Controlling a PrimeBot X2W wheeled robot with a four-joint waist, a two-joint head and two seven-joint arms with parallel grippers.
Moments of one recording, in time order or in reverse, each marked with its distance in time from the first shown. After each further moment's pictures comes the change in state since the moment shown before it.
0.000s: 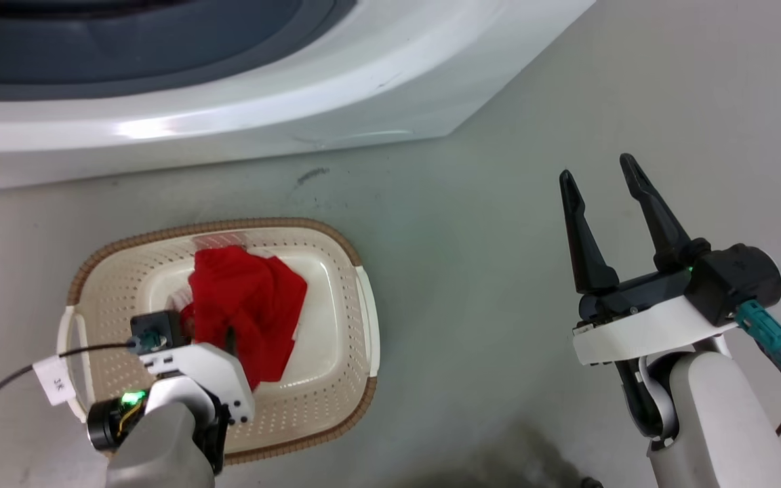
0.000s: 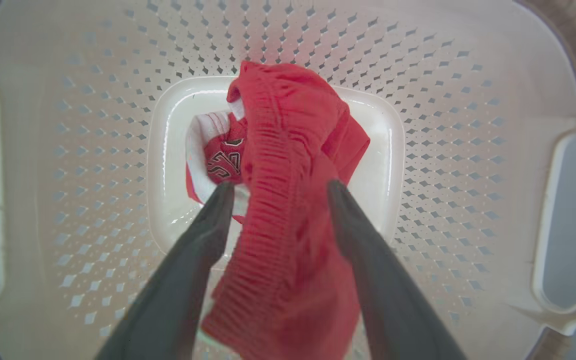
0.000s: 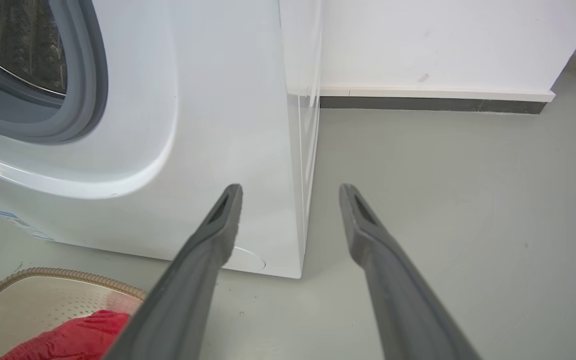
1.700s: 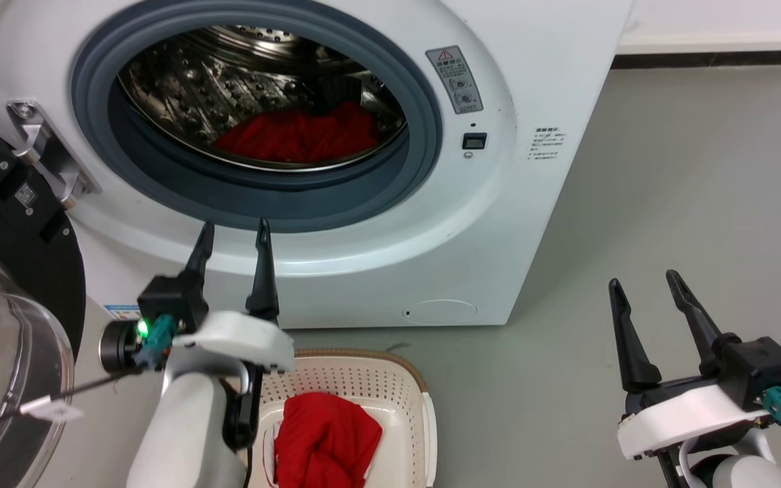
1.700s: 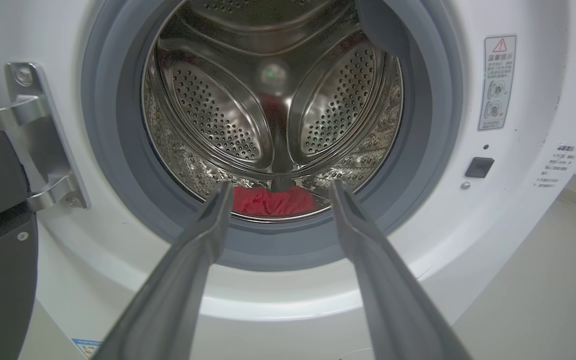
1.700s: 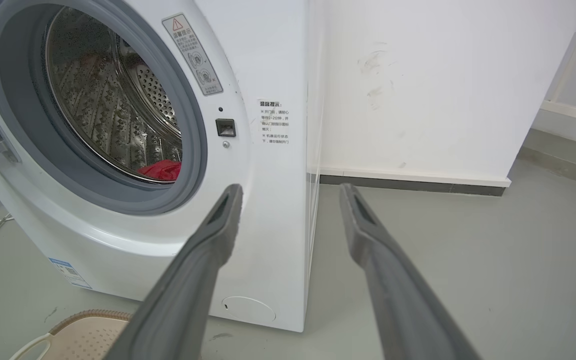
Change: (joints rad) left arm 0.312 -0.074 0.032 -0.910 0.181 0.028 -0.018; right arm 0.286 0.000 -0.126 -0.115 -0.055 0.000 0.125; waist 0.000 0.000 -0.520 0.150
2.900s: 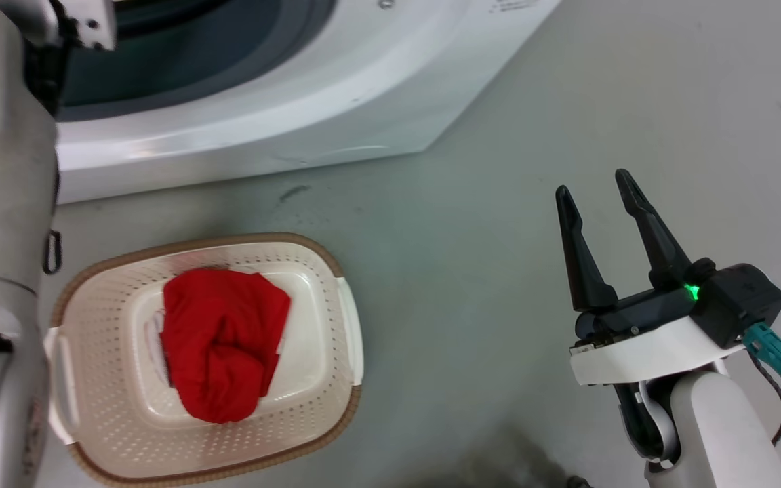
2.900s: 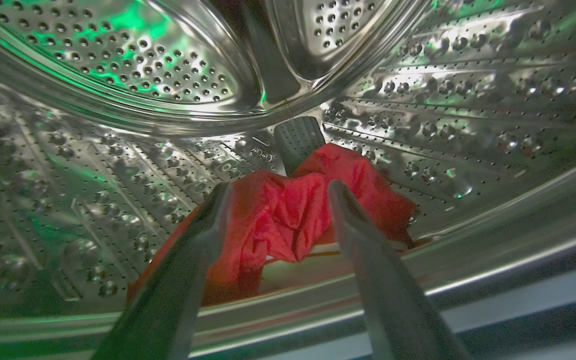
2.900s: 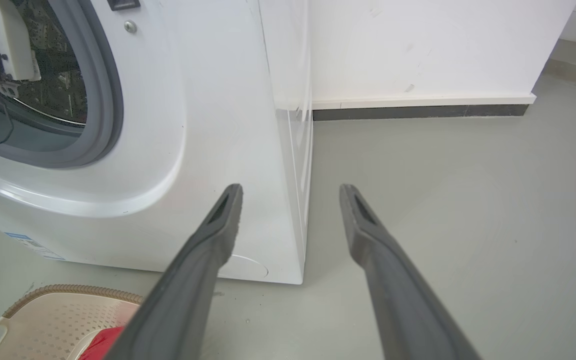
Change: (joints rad) left arm -0.979 0.264 -0.089 0.688 0.104 -0.080 0.243; right arm -0.222 -0.001 0.143 0.036 0.102 0.000 -0.110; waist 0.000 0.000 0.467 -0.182
